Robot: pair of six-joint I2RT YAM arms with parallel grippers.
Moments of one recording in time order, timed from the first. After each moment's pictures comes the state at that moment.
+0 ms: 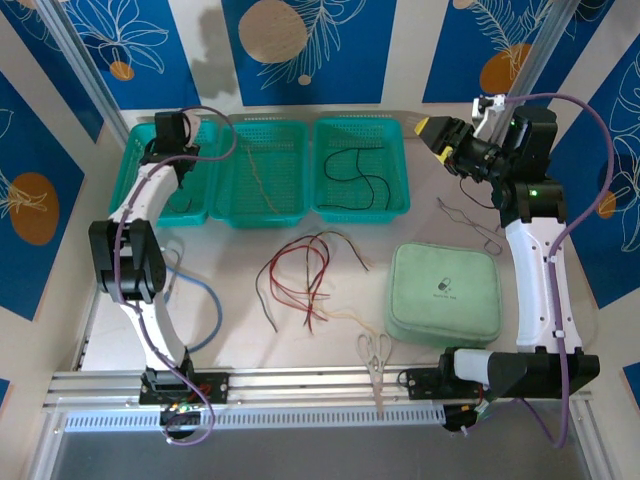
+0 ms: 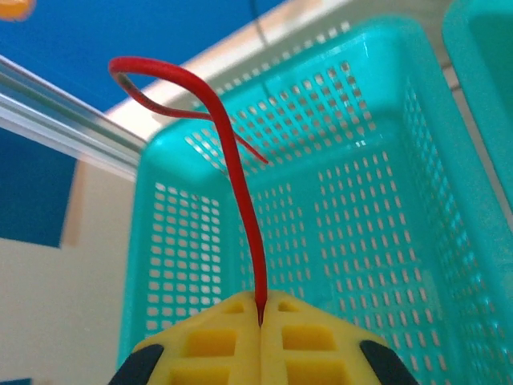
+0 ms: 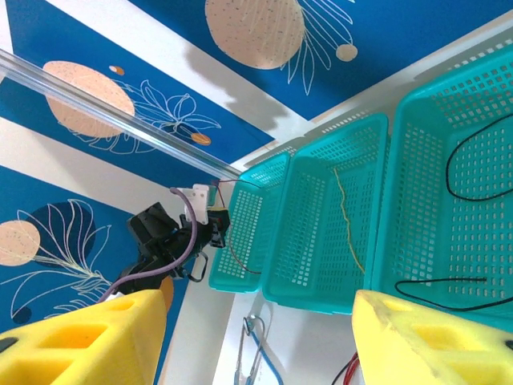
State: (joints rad) left arm 0.02 1.94 1.65 -0.34 -0.30 0.44; right arm -0.05 1.25 1.55 -0.60 -0.74 0.75
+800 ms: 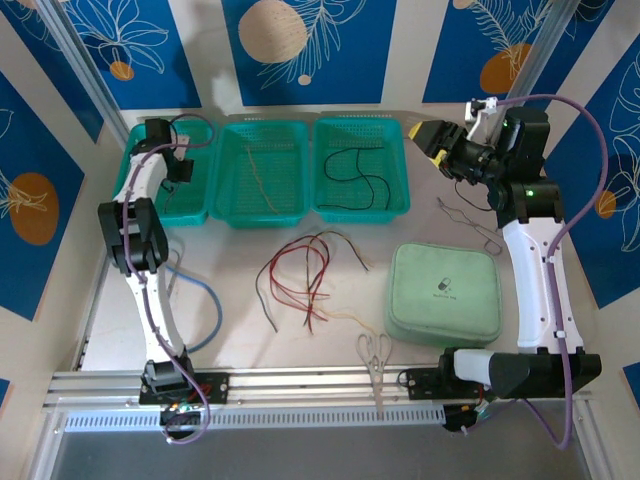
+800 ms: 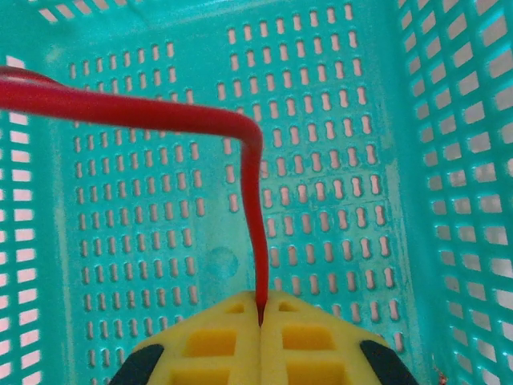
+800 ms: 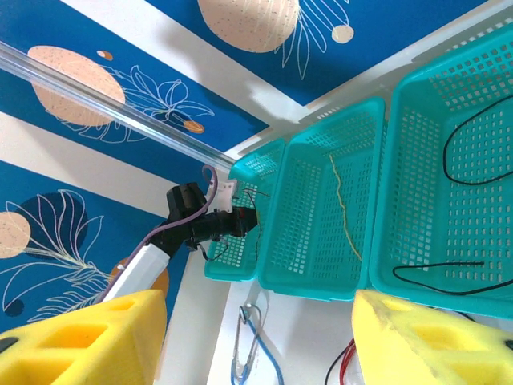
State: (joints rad) left arm 0.13 2.29 2.01 -0.71 -0.02 0.26; right arm 0.00 1.25 1.55 -0.64 -0.71 0.73
